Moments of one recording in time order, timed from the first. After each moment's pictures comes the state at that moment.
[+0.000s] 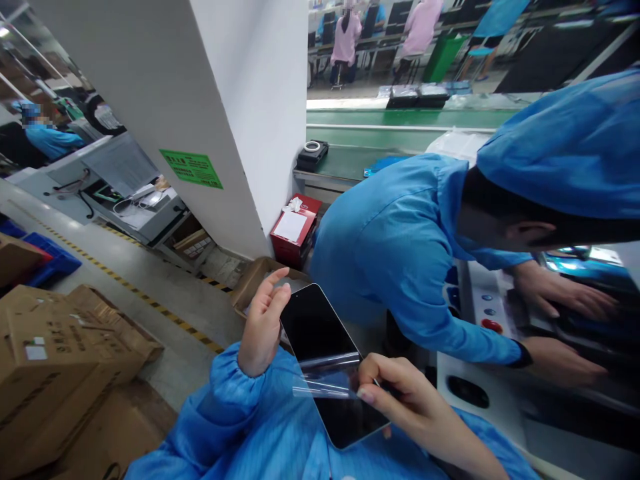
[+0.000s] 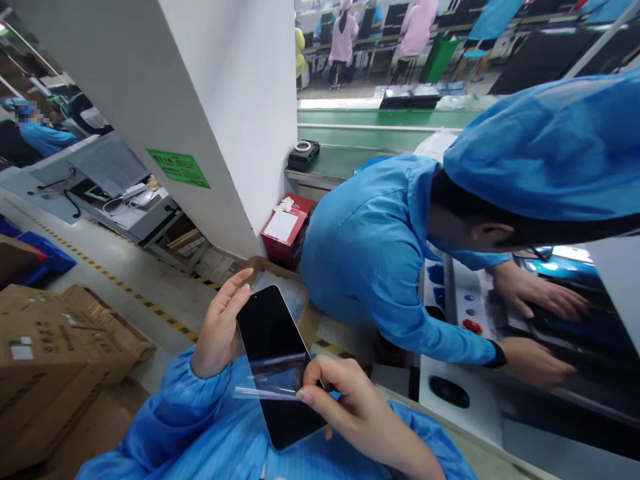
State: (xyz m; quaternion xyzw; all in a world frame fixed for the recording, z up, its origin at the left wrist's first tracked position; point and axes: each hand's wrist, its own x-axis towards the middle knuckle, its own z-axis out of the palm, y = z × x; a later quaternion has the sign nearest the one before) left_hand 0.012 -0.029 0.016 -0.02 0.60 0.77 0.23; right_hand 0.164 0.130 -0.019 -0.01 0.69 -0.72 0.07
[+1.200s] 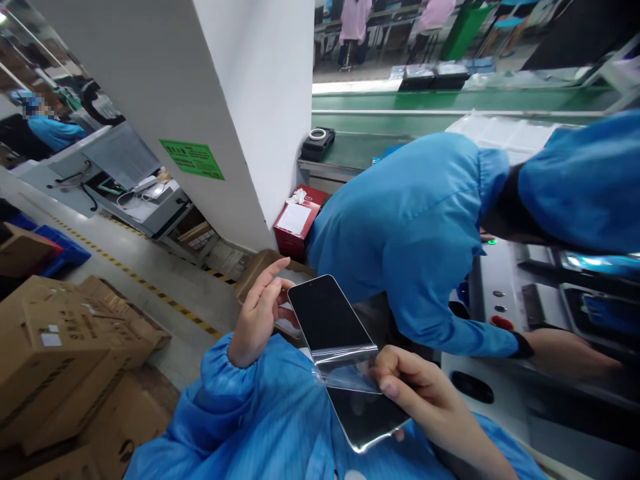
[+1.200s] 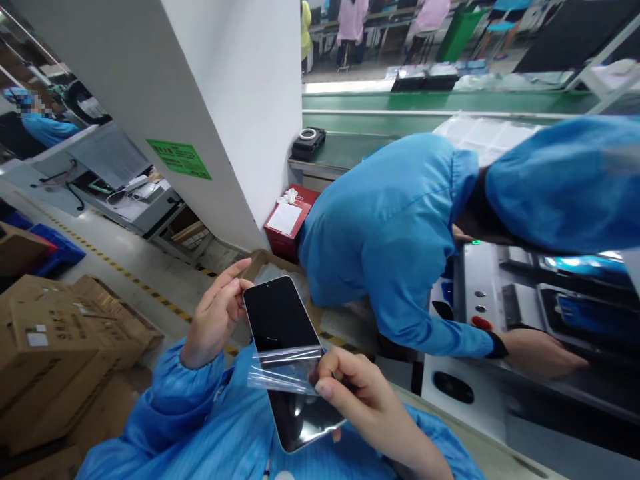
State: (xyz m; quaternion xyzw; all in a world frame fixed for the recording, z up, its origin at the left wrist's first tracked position) left_hand 0.000 -0.039 0.018 0.06 0.58 0.77 0.27; right_hand 0.170 0.136 -0.023 0.06 0.54 -0.83 0.07
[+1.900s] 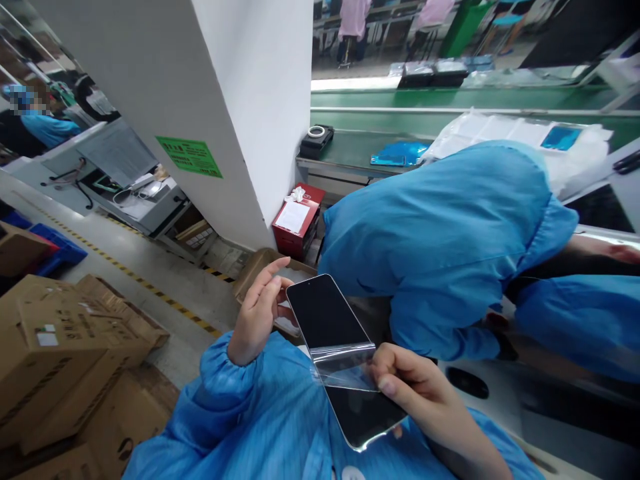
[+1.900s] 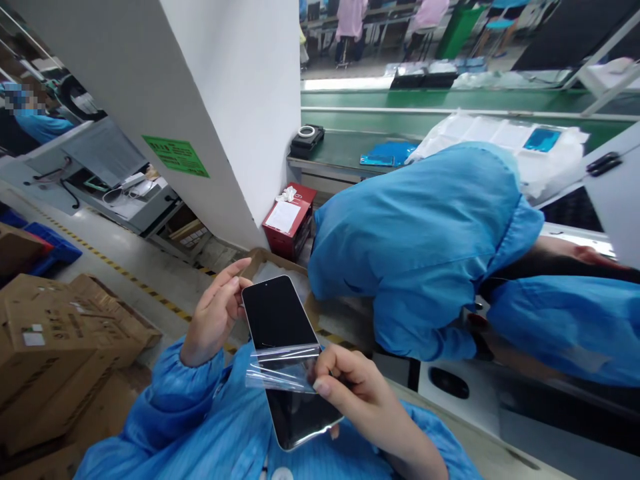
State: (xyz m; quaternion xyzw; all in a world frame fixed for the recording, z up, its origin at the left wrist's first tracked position) left_hand 0.001 -0.038 0.016 0.05 0.59 0.76 0.27; right_hand 0.167 0.134 -0.023 0.07 0.53 -0.84 0.08
